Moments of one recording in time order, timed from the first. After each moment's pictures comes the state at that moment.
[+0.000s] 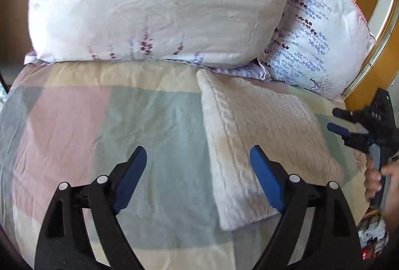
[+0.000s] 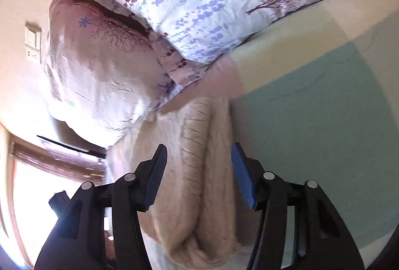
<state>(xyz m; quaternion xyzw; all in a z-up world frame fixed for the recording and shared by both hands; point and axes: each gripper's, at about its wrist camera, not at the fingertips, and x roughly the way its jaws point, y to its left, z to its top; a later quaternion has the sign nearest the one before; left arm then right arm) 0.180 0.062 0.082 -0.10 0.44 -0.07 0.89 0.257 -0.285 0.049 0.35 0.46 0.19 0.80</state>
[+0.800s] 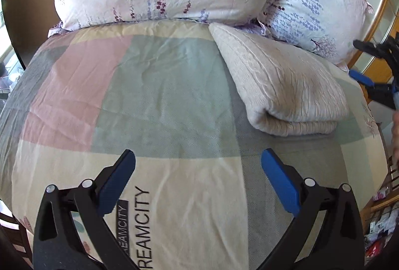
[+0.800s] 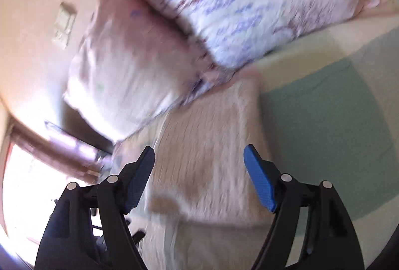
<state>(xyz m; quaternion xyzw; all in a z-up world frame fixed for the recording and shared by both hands) 0.097 0.039 0.050 -0.06 0.46 -0.03 0.88 0.177 -0.264 0.061 0.31 0.40 0.22 0.84</state>
